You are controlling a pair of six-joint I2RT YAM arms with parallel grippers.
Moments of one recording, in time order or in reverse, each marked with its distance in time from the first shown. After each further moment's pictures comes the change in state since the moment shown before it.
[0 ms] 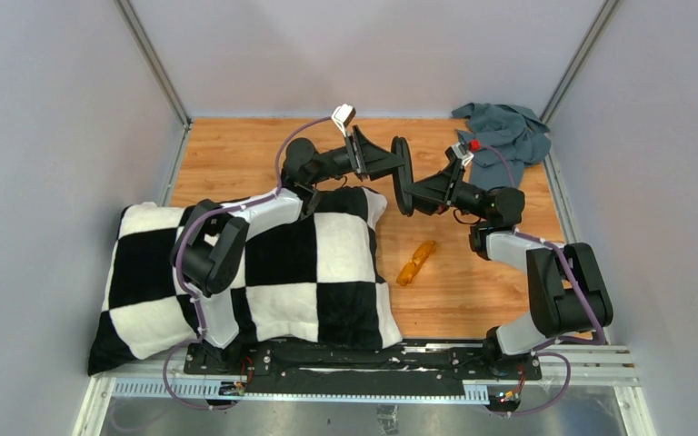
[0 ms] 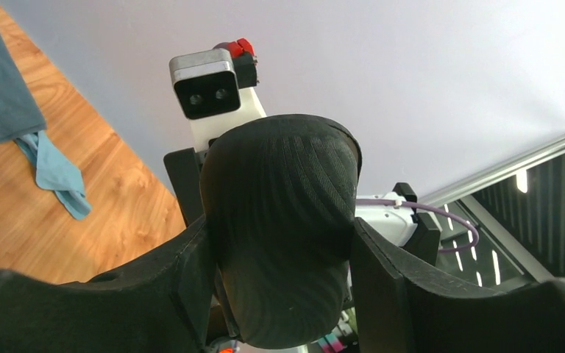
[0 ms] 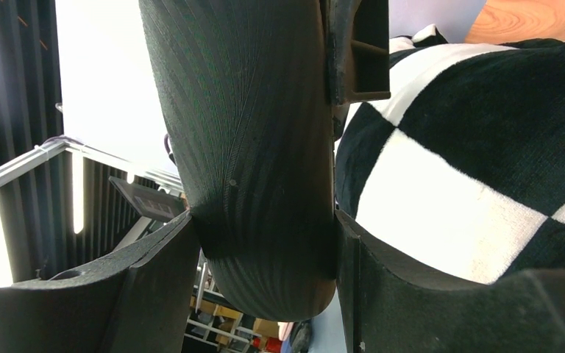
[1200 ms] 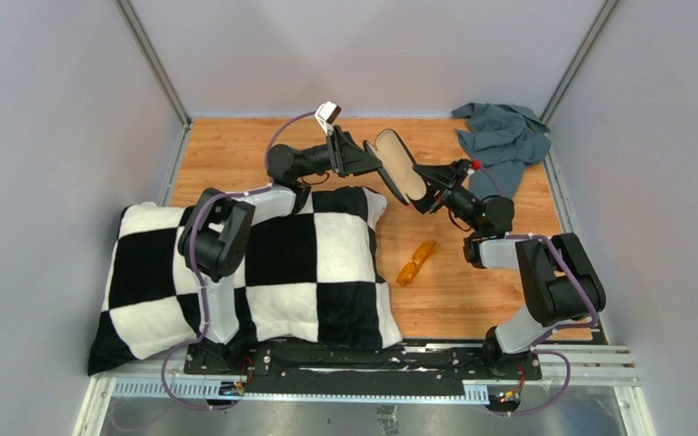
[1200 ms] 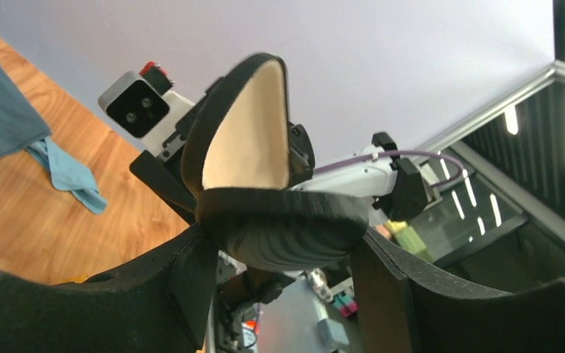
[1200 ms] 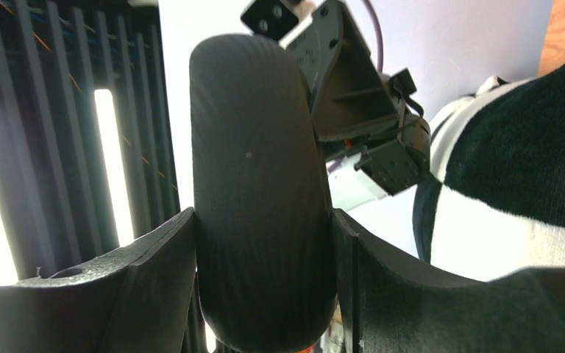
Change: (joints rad) left arm 0.107 0.108 0.006 0.344 0.195 -0.163; right arm 0.039 0.076 -0.085 0.083 0.332 0.305
